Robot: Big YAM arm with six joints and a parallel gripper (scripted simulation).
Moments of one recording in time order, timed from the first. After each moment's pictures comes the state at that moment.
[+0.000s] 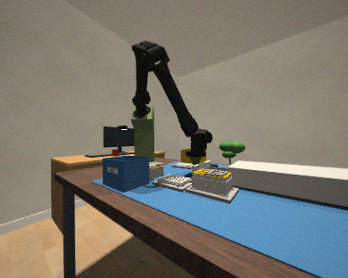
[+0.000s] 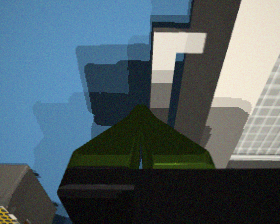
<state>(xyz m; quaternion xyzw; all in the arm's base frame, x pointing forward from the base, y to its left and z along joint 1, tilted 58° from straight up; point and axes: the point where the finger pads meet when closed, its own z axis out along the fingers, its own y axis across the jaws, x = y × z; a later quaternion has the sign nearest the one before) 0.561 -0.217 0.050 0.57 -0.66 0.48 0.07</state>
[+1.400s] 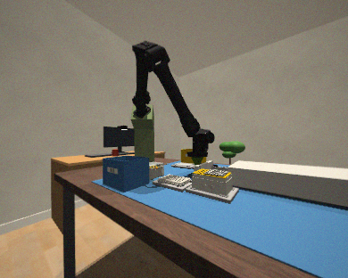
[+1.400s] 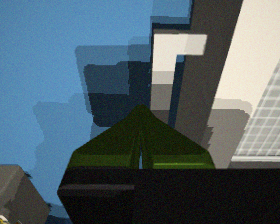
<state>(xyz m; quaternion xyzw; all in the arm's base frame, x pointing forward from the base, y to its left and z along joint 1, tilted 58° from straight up) 0.571 -0.216 0.055 0.57 -0.66 0.48 0.07</state>
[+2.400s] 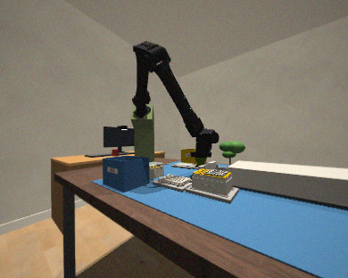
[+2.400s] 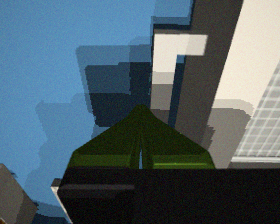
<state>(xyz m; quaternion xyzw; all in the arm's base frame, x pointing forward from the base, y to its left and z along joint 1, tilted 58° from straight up) 0.588 -0.213 0.068 0.57 -0.66 0.48 0.07</state>
